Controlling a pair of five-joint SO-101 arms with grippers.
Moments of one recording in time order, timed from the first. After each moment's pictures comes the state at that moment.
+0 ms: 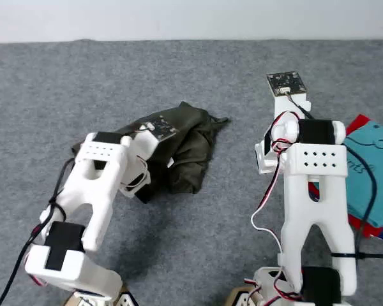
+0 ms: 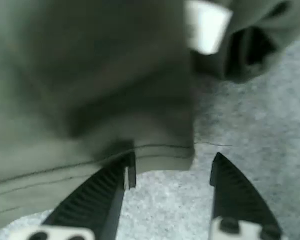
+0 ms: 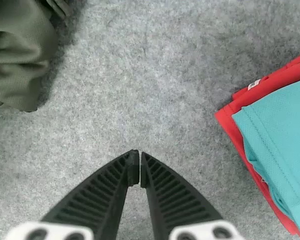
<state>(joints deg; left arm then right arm) 4.3 4.4 27.3 69.4 -31.5 -1.4 -17.2 12.2 88.3 8.4</state>
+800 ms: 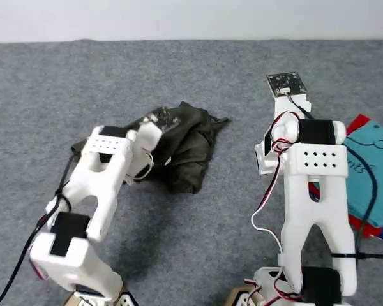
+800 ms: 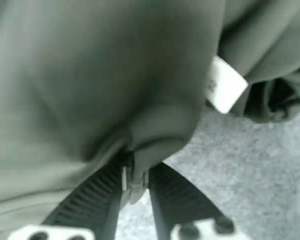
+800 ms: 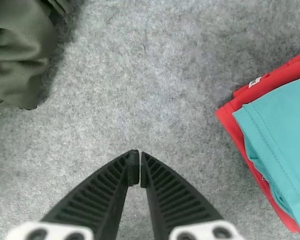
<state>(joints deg) 4.7 8.5 21.4 67.2 -26.7 -1.3 -17.2 12.2 88.8 8.4</state>
